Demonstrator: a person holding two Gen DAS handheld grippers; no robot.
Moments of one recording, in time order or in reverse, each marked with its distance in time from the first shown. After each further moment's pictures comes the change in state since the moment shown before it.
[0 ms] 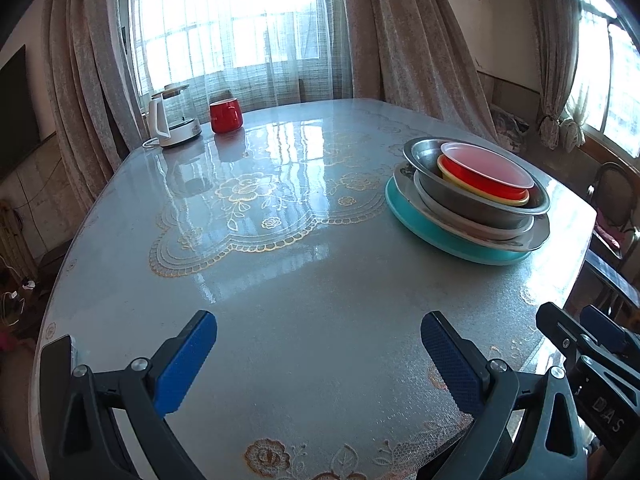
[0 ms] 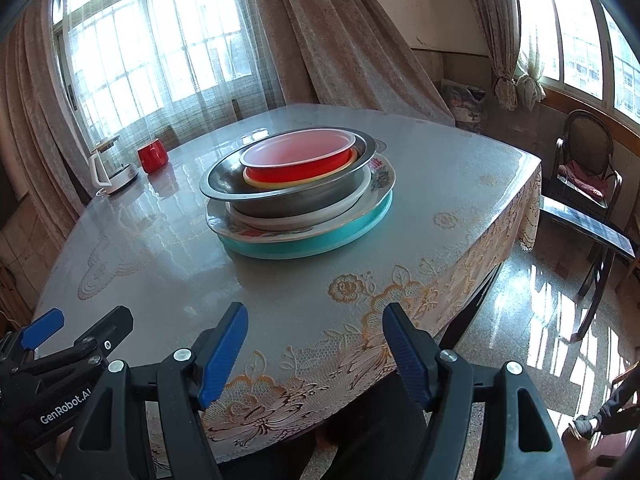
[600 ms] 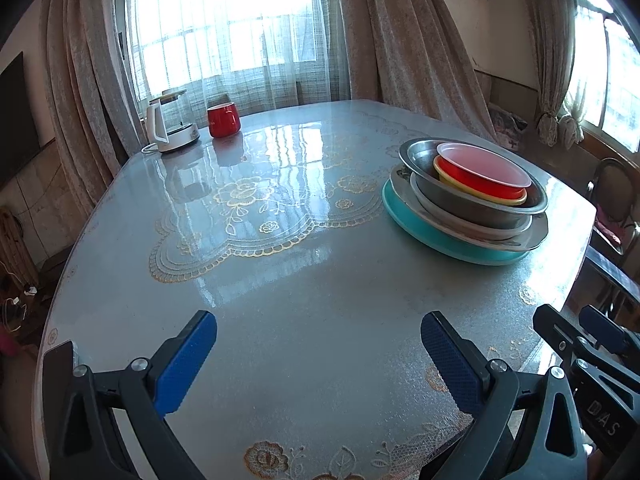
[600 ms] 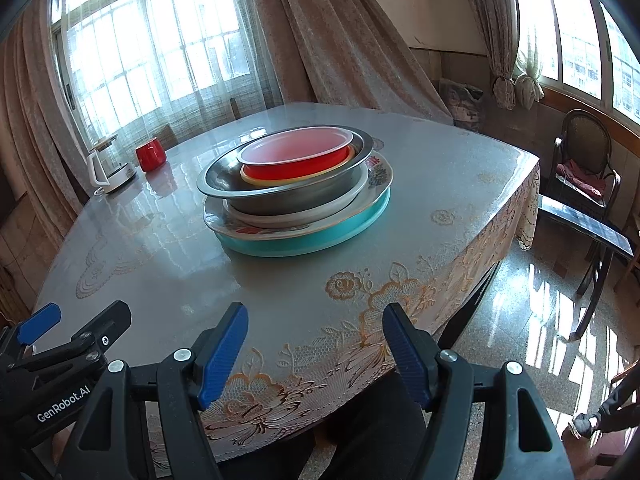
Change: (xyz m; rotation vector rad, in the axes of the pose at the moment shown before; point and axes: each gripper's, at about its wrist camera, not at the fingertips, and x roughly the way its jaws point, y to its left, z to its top) left arm 0.000 -0.003 0.003 0.016 -0.008 0.004; right arm 0.000 -0.001 -0.001 -0.001 0.004 -0.005
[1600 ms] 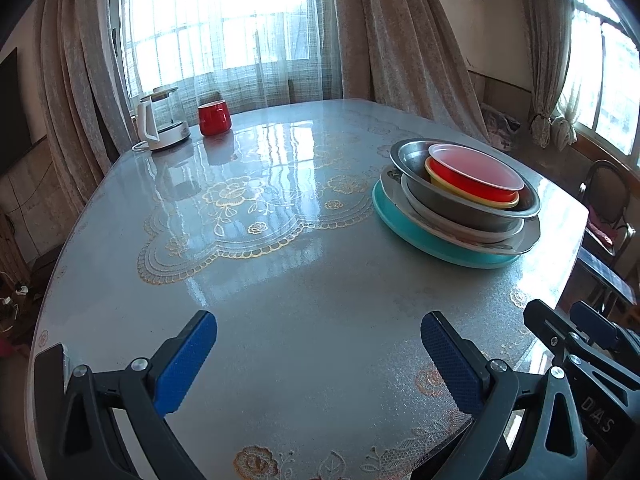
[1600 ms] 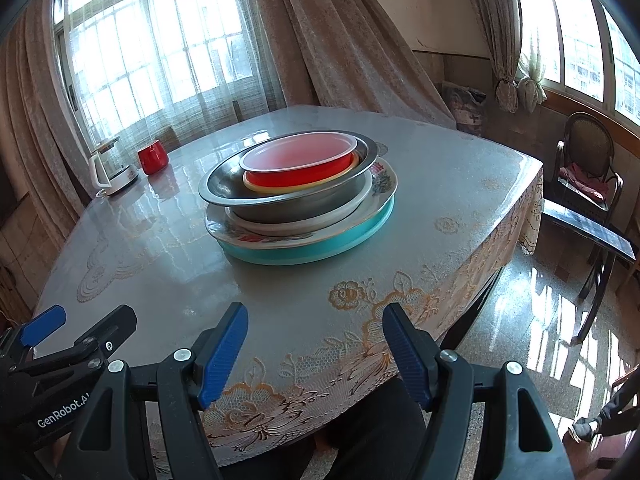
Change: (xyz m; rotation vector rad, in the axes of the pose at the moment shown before) left arm 0.005 0.000 0.004 -0.009 0.008 -0.046; right arm 0.003 0.001 0.007 -0.005 -0.012 0.009
